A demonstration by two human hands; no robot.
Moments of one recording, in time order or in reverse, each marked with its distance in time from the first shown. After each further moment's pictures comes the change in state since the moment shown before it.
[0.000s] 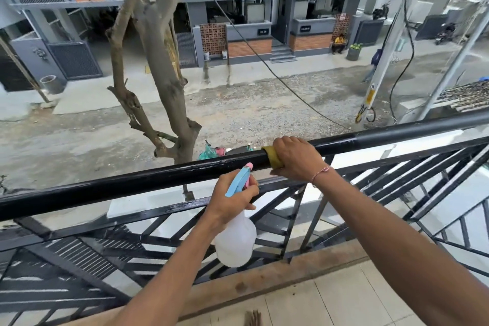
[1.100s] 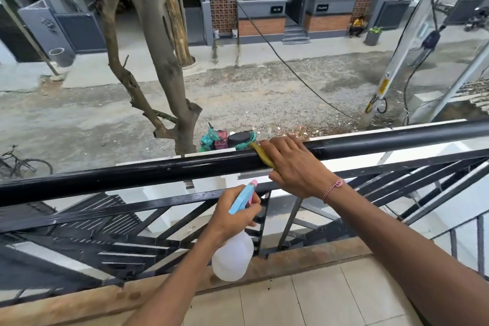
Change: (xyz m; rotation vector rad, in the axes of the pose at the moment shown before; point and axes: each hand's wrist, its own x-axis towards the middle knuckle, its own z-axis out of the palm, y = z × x) left_hand 0.039 -0.017 0.132 0.031 -0.013 -0.119; right_hand -0.035 0.109 0.015 0.038 -0.003 -0.204
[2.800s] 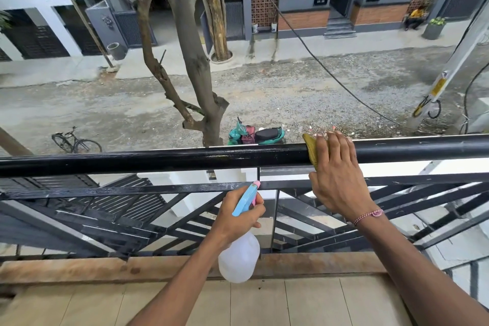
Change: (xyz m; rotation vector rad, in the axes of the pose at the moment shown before) left_hand 0.018 0.019 0.127 -0.041 0.137 -0.035; right_hand -0.089 0.140 0.041 -0.001 0.113 0.306
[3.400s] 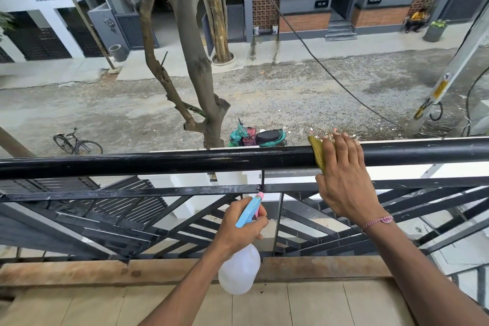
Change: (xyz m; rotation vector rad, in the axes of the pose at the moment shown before) left_hand -0.001 -0.026 -0.004 0.023 -0.027 -0.016; right_hand 0.000 0.003 0.008 0.016 0.026 0.004
